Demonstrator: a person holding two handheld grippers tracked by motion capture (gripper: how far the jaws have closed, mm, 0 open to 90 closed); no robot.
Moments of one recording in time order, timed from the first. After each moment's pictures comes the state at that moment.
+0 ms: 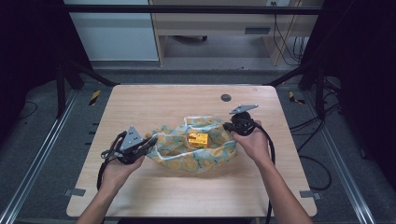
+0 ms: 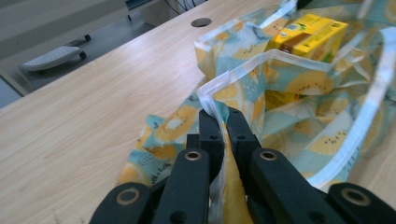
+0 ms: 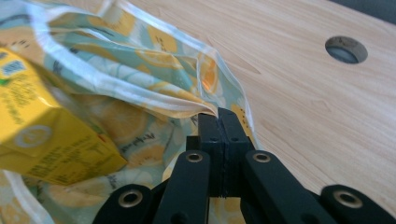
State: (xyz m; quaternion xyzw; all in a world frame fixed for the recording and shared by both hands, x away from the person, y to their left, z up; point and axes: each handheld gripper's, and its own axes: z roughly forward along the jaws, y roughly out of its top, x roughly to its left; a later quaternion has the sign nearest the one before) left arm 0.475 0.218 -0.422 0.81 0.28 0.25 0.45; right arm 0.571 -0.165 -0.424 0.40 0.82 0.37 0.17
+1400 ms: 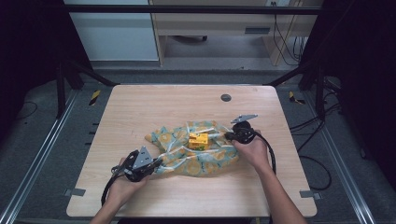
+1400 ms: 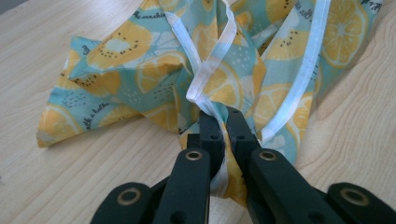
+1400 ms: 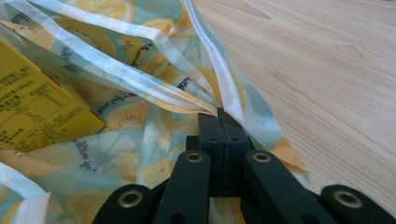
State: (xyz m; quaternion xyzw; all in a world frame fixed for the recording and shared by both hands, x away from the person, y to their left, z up) left arm 0.455 0.205 -0.478 0.86 0.26 0.21 0.39; right arm 0.571 -0.174 -0.471 0.41 0.82 0.36 0.14
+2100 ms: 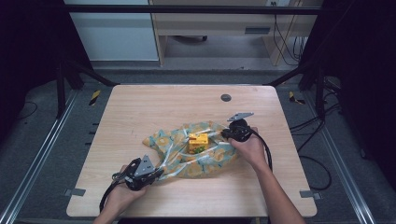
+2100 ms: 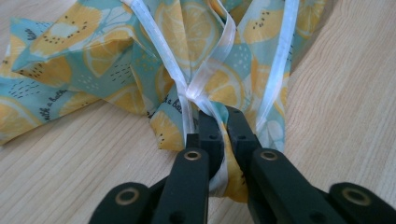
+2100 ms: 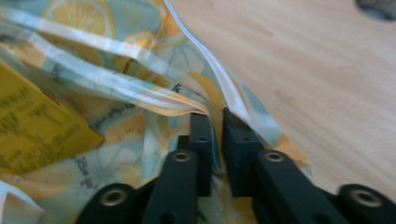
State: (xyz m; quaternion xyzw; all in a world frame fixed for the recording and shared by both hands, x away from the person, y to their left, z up) left arm 0.434 0.204 -0.482 0.88 0.25 0.18 0.37; right arm 0.577 -0.164 -0.465 0.40 0.82 0.37 0.16
